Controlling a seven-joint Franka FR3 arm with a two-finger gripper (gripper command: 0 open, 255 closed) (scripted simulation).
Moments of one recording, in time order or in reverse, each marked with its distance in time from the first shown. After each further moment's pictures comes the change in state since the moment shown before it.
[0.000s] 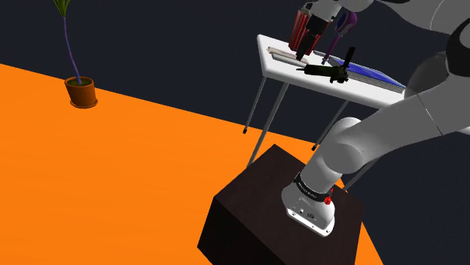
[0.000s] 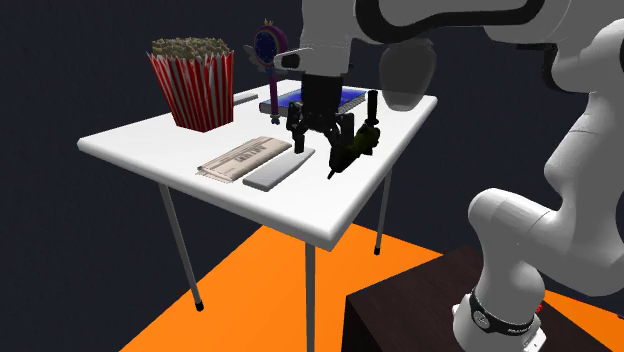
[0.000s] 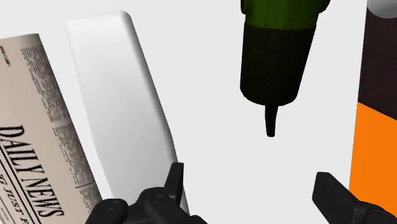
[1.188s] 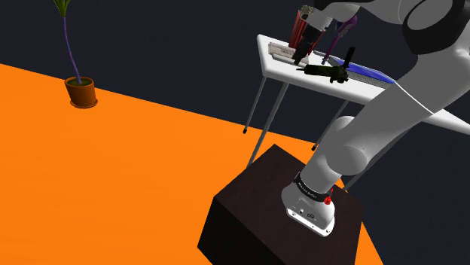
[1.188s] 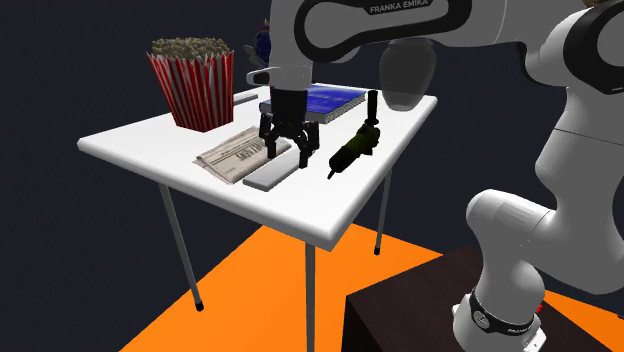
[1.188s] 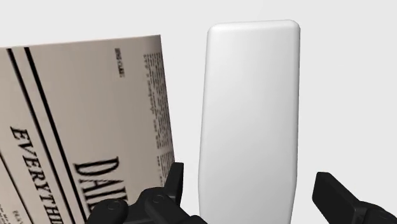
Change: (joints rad) arm 0.101 0.265 -0.275 0.147 0.132 0.096 -0.336
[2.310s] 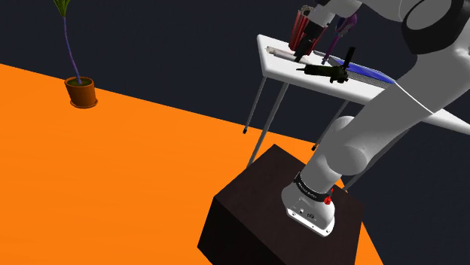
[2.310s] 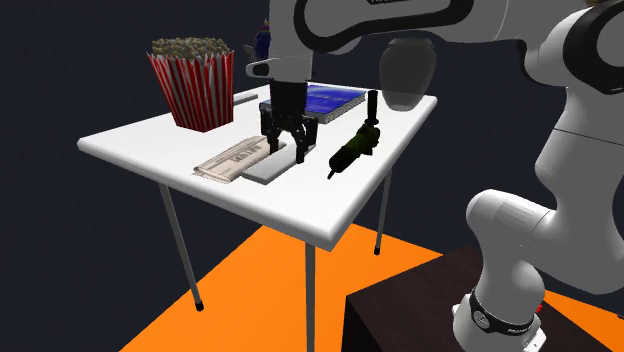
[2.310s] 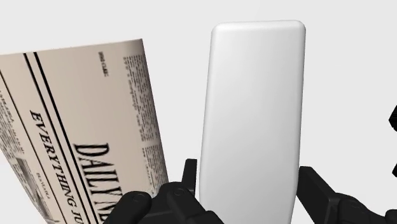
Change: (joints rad) arm 0.003 0.005 0.001 0.044 0.004 -0.040 0.000
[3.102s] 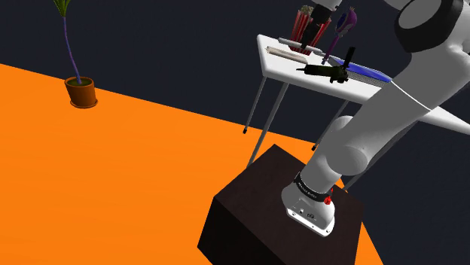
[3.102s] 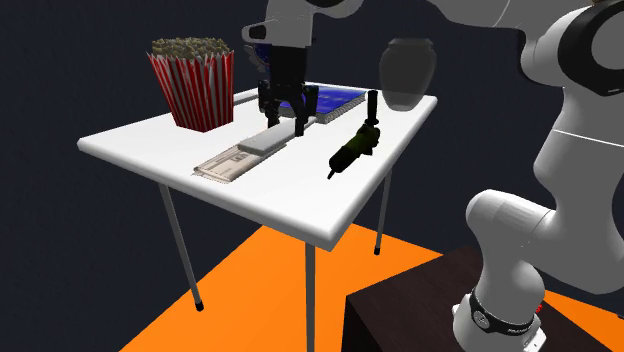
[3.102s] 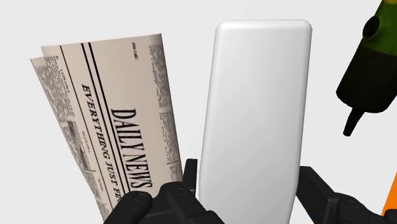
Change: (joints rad) arm 0.017 0.045 -0.010 0.194 0.033 -0.162 -0.008
